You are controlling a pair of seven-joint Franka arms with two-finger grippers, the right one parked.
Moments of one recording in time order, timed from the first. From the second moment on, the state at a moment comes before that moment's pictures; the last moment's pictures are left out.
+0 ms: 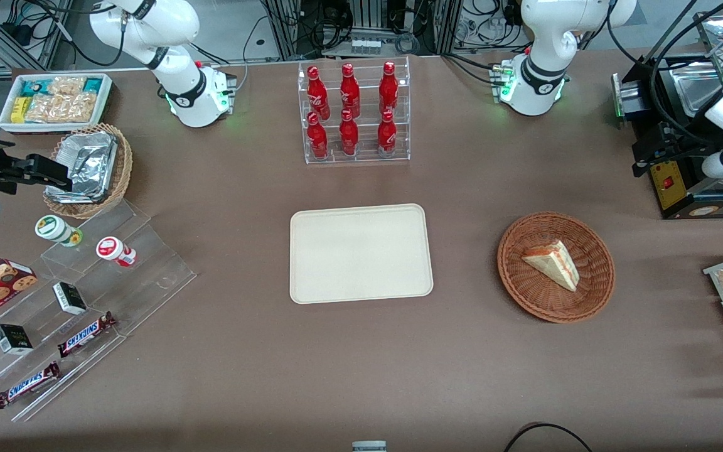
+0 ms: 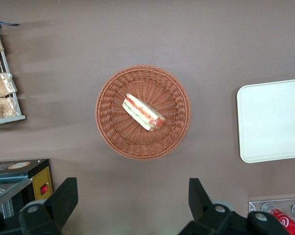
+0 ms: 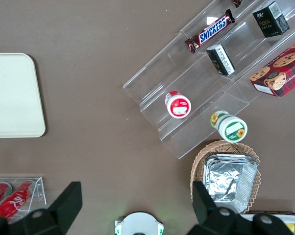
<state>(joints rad) -0.07 -0.02 -0.02 -1.50 0.01 1.51 -0.02</state>
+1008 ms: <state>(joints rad) -0.07 0.03 -0.02 -1.78 0.01 1.78 -0.28</state>
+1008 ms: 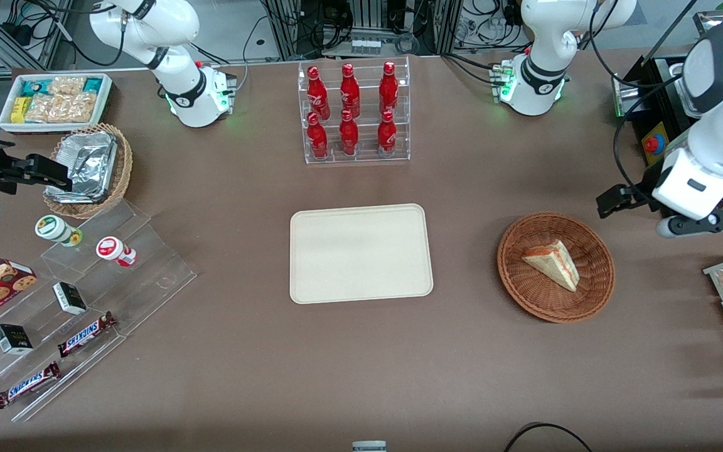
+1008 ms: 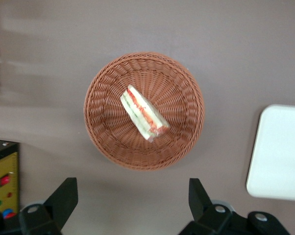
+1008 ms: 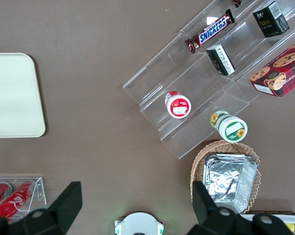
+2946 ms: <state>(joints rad) -0.08 0.20 -0.02 -2.20 -0.02 2.46 -0.77</state>
